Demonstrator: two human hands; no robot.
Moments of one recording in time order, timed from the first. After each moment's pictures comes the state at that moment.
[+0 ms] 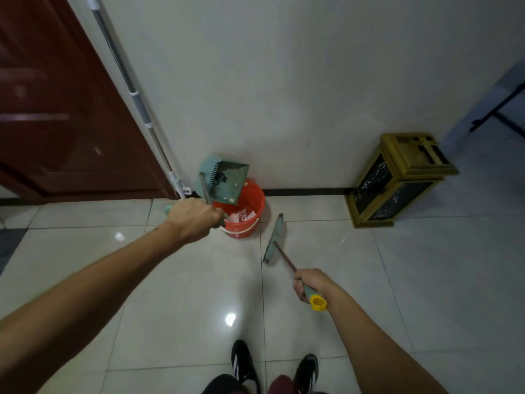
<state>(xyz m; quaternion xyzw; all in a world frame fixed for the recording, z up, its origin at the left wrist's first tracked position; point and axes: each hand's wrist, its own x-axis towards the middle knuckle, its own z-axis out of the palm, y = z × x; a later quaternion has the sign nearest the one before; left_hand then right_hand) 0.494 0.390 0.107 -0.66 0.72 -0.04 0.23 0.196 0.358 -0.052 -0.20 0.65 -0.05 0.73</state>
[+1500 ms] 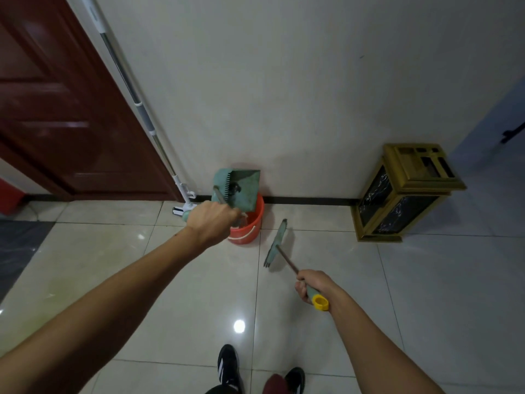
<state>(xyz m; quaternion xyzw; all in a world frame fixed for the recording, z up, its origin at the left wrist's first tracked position) 0.348 0.346 0.130 -0.72 0.68 -0.02 0.16 0.092 0.295 -0.056 -0.21 0.60 -0.04 0.77</state>
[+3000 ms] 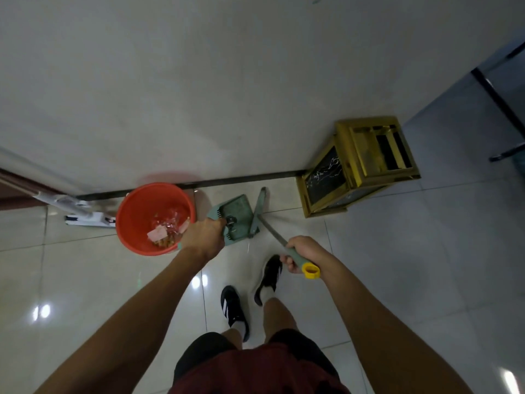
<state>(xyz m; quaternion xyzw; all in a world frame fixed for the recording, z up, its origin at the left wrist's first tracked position) 0.346 0.003 -0.075 -0.71 0.66 0.25 0.09 0.095 -0.039 -0.062 -0.19 0.71 -0.01 0.67</state>
